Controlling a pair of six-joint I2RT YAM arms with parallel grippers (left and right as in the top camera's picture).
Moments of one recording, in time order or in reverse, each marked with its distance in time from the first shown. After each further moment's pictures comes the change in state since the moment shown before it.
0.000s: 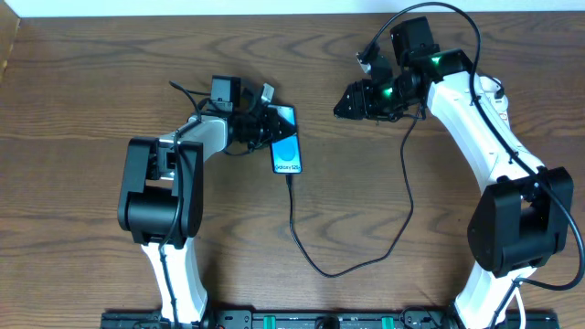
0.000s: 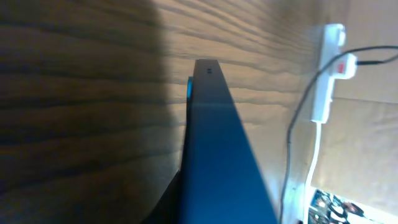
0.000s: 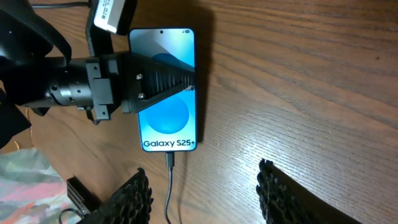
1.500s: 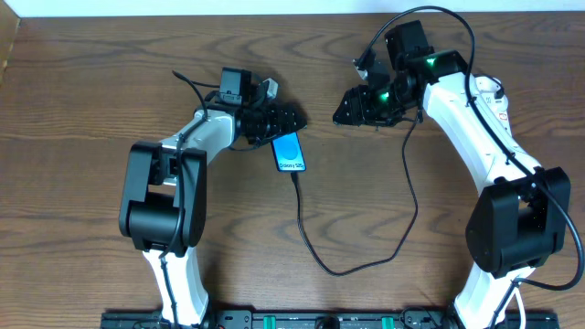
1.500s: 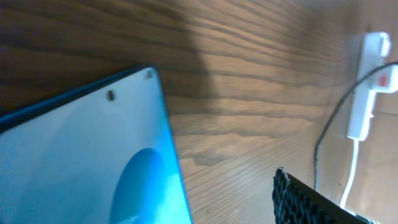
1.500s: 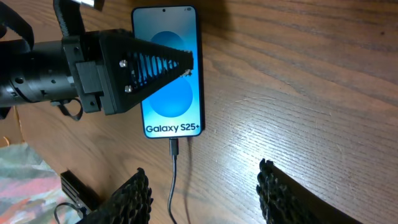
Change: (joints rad) left arm -0.044 -0.041 0.060 -0.129 -0.205 0.003; right arm 0.019 0.000 0.000 -0.050 0.030 0.000
